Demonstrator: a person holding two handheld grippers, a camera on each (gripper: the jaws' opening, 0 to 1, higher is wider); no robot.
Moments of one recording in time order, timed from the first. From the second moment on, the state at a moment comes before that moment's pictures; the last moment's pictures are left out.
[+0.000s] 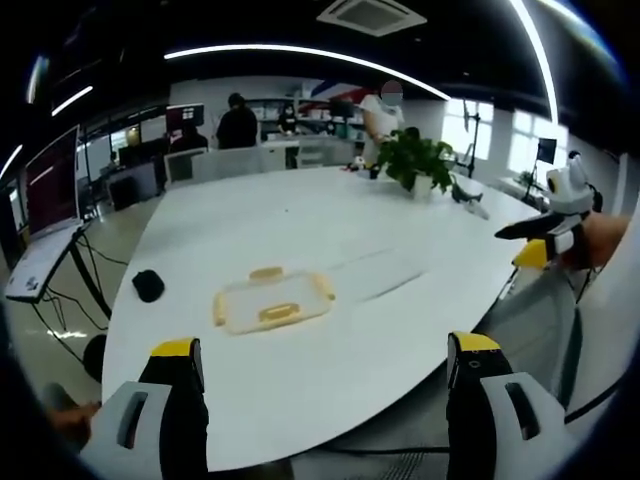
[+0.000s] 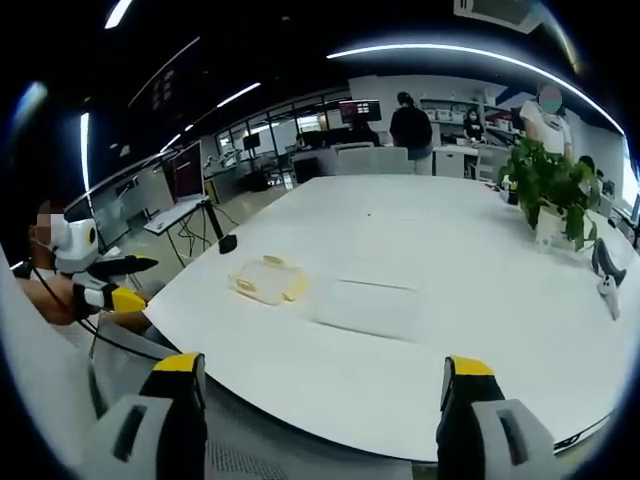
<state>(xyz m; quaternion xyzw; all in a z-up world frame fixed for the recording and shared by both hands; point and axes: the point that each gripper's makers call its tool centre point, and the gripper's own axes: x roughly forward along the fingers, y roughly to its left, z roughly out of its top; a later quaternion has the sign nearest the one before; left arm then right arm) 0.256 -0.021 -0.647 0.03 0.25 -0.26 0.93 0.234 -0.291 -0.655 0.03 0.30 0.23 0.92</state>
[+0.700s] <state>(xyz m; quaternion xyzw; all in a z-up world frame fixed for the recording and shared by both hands) 0.272 -0.014 -0.643 0.06 0.25 -0.29 0.92 0.252 -0.277 -0.646 0.00 0.29 0.27 0.92</state>
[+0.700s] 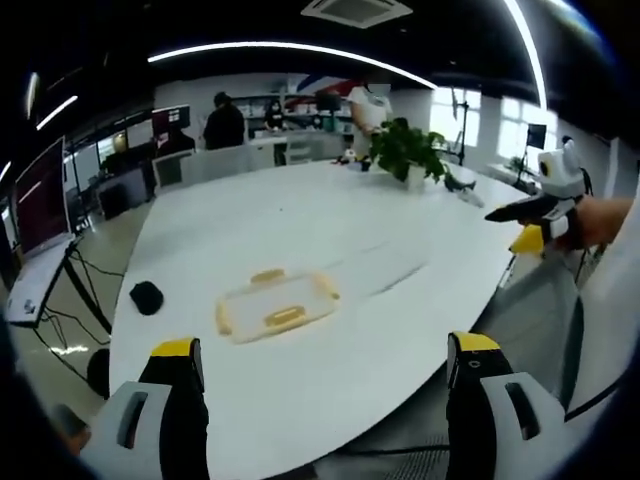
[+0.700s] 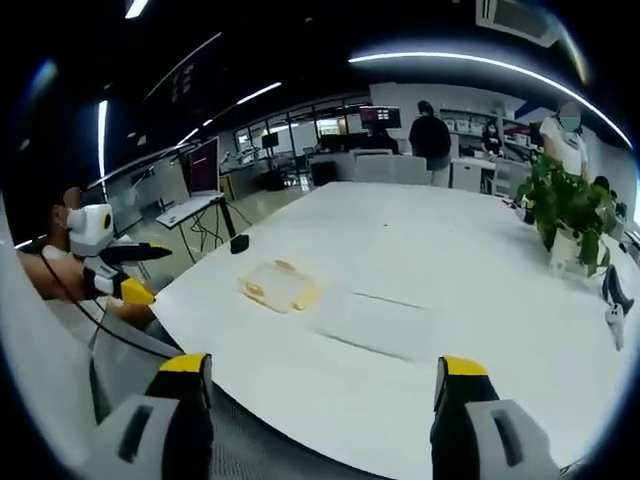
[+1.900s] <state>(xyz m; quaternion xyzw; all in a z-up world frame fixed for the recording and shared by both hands) 0.338 0.005 -0.638 0.15 0.26 -0.41 0.86 0.321 -0.188 -0.641 -0.14 0.28 0.42 0.86</state>
